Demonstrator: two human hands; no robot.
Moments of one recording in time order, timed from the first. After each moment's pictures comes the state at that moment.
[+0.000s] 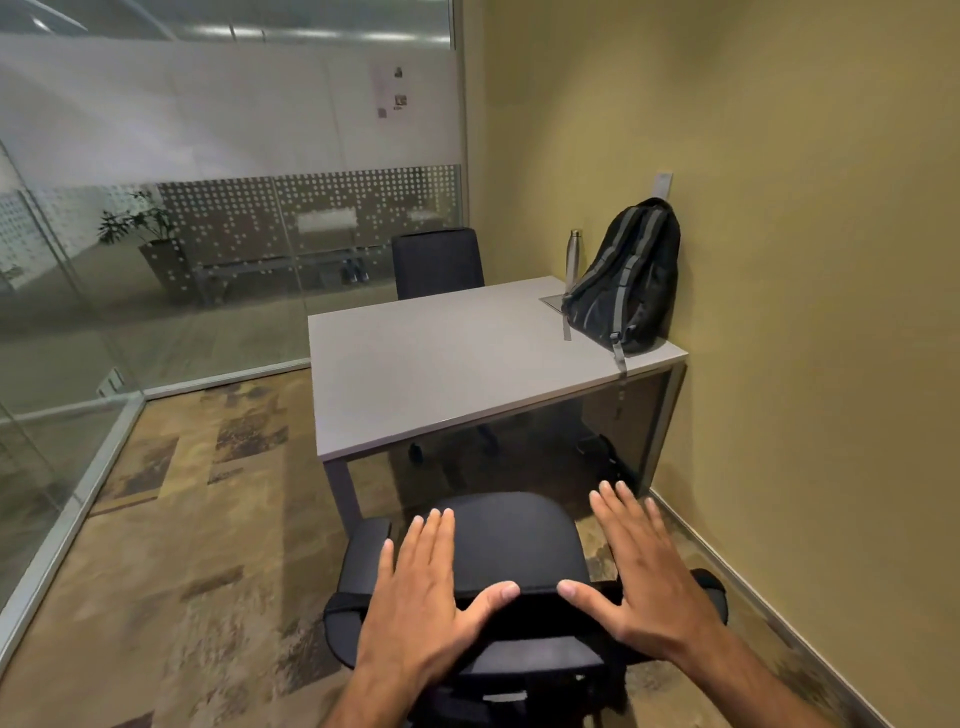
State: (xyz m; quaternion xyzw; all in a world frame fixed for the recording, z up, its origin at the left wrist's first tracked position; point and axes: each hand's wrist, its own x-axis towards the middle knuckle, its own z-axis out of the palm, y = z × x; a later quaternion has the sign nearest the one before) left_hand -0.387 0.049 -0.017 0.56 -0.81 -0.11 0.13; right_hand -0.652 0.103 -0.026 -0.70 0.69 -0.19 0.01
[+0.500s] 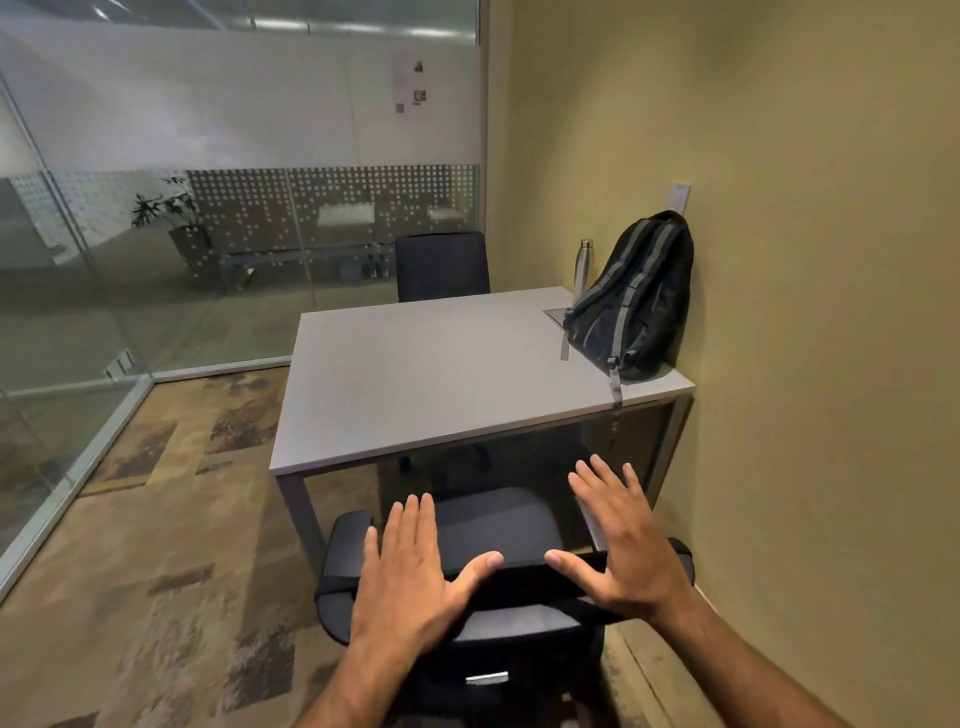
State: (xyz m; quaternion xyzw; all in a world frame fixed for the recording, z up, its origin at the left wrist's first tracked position) left_hand -0.533 -0.033 -0.019 0.64 -0.75 -0.11 0.13; right_hand -0.800 -0.016 -0.015 -0.77 0.58 -0.27 -0.05
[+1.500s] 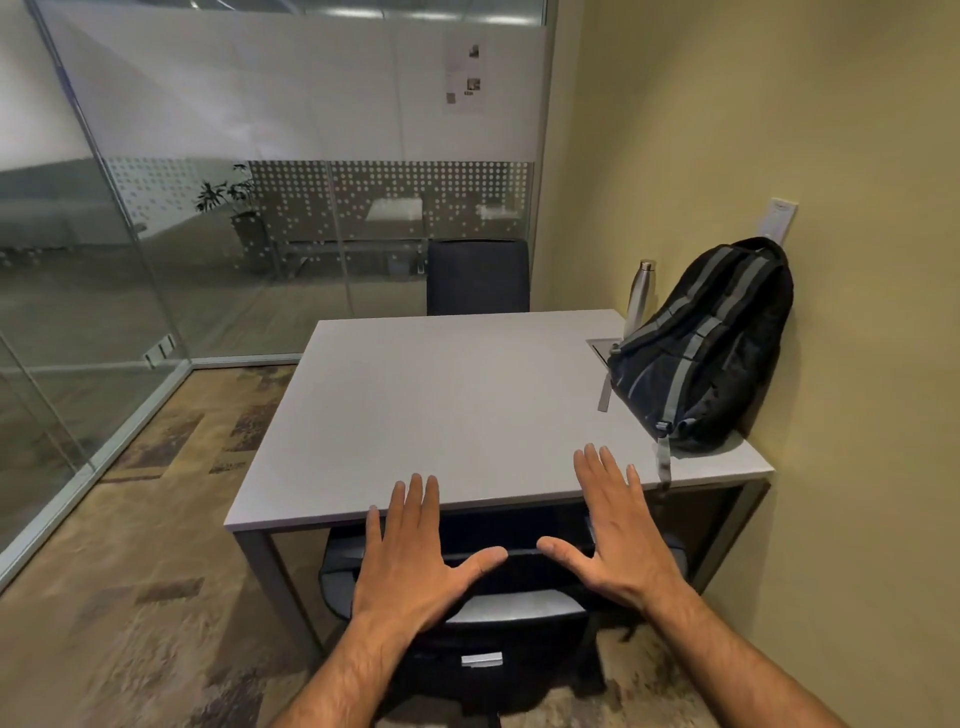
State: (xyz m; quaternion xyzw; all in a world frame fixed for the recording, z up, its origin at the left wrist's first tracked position) left_hand -0.633 -0.271 -0.016 0.68 -0.71 -0.11 0.11; right_hand -0.900 -0.293 -0.020 -0.79 0.58 -0.19 0.00
